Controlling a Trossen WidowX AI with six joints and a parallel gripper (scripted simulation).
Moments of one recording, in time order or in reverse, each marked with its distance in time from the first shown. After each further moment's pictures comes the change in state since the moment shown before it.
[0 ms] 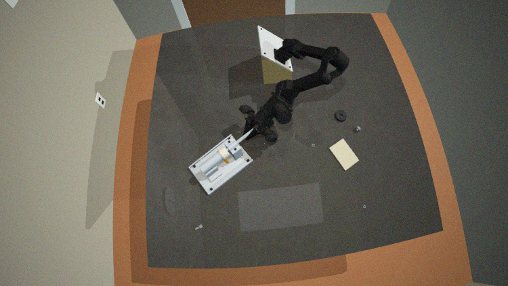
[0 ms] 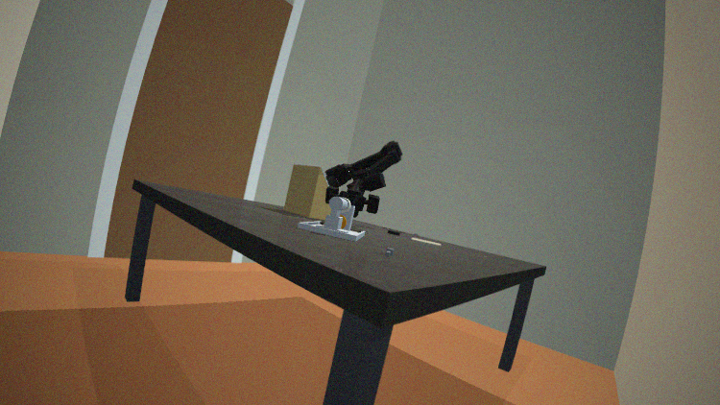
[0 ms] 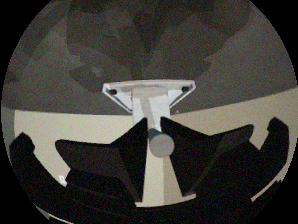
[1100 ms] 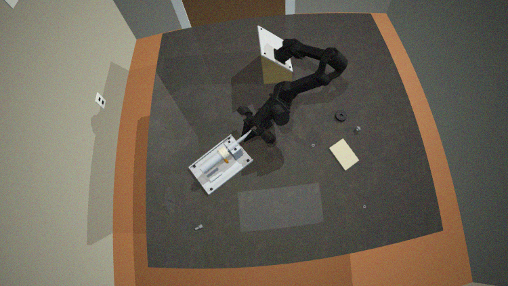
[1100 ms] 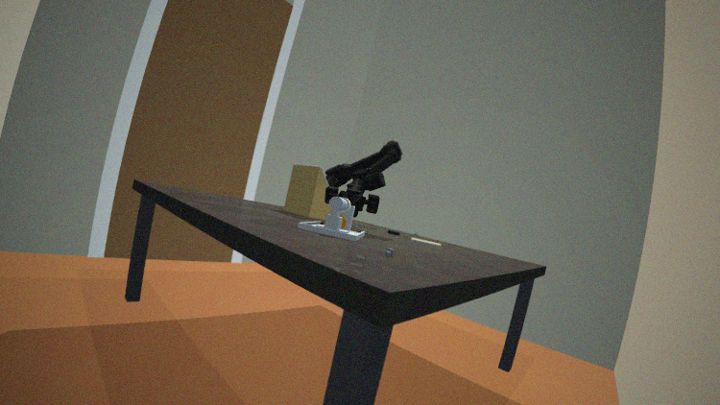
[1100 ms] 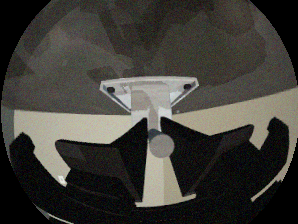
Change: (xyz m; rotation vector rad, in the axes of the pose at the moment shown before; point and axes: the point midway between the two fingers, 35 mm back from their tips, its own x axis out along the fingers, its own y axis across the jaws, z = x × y) arm 0.008 0.000 -0.005 0.000 0.001 0.000
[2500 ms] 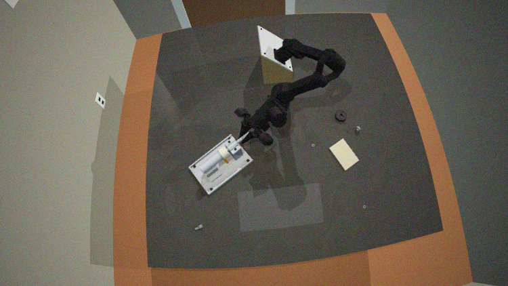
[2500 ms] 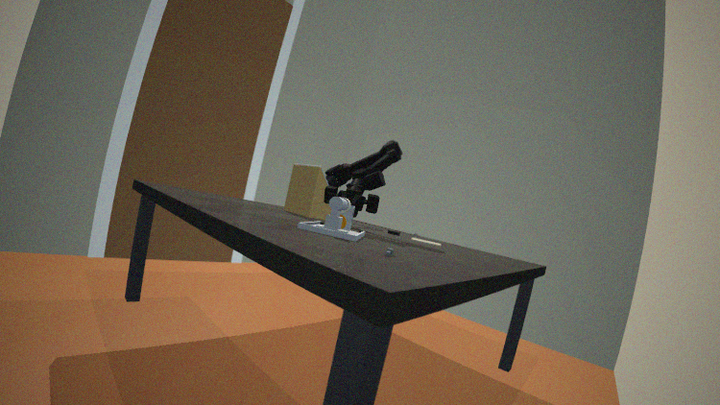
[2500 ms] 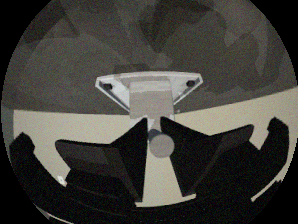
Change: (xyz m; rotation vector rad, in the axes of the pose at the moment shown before) arm 0.010 0.000 -0.006 0.000 0.001 0.000
